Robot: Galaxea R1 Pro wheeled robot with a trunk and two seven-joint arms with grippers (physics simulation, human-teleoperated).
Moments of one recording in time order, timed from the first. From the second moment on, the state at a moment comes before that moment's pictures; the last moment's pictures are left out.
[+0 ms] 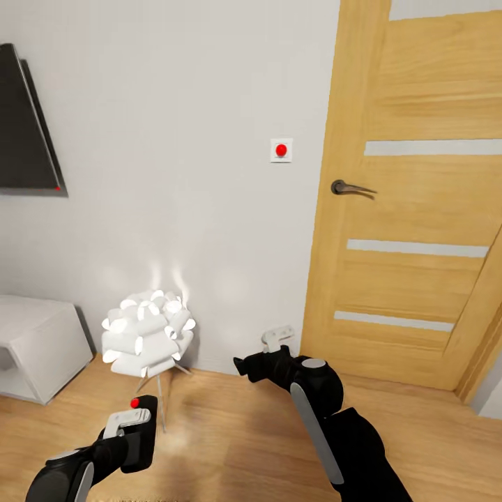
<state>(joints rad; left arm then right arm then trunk) -0.05 -0.01 0.24 -1.54 -0.05 0.86 -0.24 -0.41 0.15 0.39 -1.61 -0.17 0.96 -0.02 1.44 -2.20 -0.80</state>
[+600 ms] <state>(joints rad) -0.05 -0.01 0.23 -1.54 -0.05 0.85 -0.24 -0.42 0.15 0.39 -1.61 -0.16 0.96 -0.02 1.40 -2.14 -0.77</state>
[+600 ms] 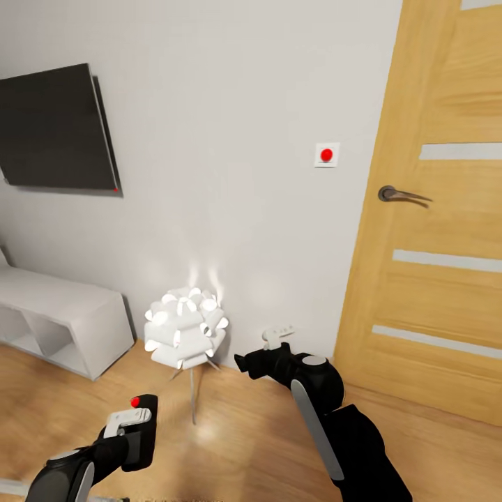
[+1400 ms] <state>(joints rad) -0.05 -0.01 0.23 -1.54 -0.06 0.85 -0.23 -0.42 0.15 0.39 -1.61 -0.17 0.99 -0.02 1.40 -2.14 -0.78</state>
